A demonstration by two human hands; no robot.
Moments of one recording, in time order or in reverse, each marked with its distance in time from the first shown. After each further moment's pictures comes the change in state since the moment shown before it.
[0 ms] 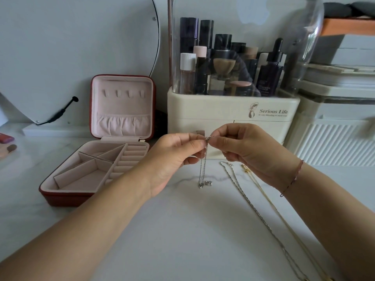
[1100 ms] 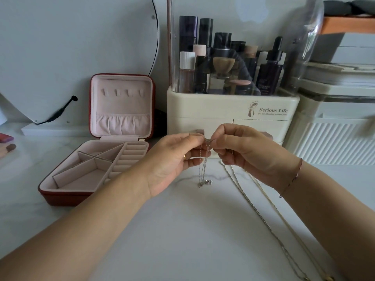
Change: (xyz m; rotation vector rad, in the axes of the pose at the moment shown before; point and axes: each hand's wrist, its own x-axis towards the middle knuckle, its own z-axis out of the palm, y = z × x) left_hand 0.002 0.000 0.002 -0.171 -0.061 -0.069; right_hand -0.004 -0.004 0.003 0.046 -0.073 0.076
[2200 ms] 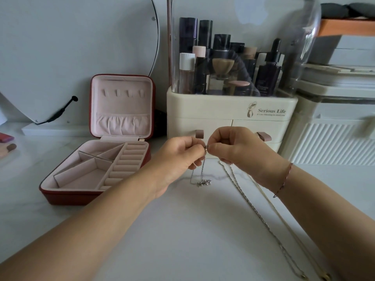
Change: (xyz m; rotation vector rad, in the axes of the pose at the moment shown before) left_hand 0.000 -0.005 0.005 0.343 0.101 0.068; right_hand 0.004 0.007 0.005 -0.319 0.107 -0.111
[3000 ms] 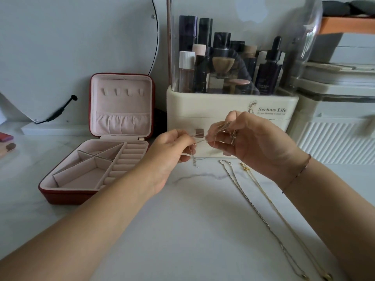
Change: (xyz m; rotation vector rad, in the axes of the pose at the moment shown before) left_hand 0.009 -0.006 -0.005 -0.176 0.192 -0.033; right_hand 0.003 -0.002 -0.018 0.738 -0.157 0.030
